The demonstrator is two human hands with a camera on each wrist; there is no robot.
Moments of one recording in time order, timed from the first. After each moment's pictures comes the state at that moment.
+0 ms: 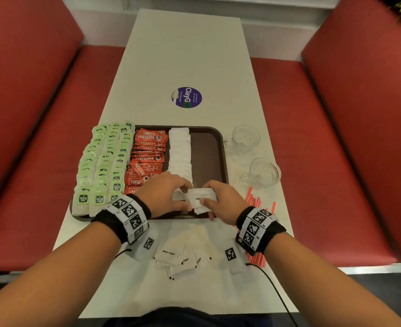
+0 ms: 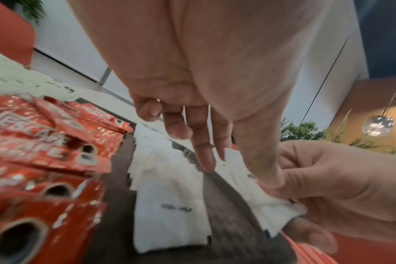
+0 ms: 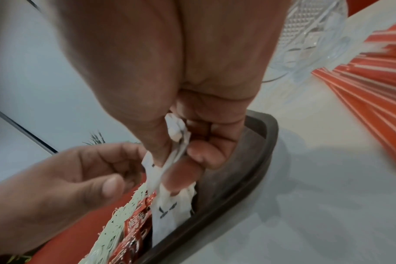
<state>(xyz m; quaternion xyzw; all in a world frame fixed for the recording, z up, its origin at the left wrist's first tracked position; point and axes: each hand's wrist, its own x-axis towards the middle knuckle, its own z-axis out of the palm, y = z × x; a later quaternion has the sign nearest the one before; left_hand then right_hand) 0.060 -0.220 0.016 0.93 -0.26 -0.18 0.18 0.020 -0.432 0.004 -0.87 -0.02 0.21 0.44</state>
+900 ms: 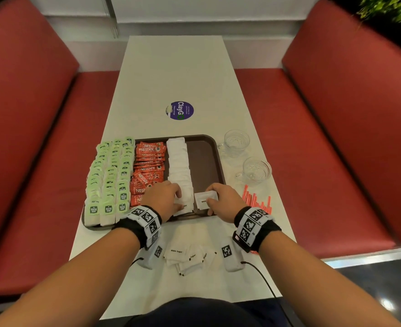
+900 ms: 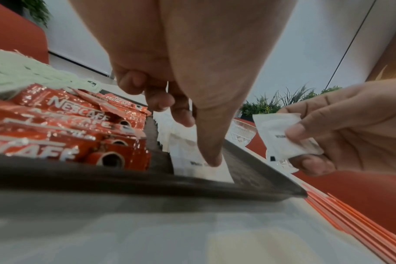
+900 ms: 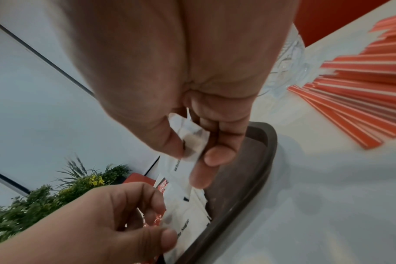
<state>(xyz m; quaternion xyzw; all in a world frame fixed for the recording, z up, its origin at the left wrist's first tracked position) 0.051 -0.219 -0.001 0.97 -0.17 -0.14 0.09 0.003 -0.426 0.013 -0.88 0.05 0.17 0.45</state>
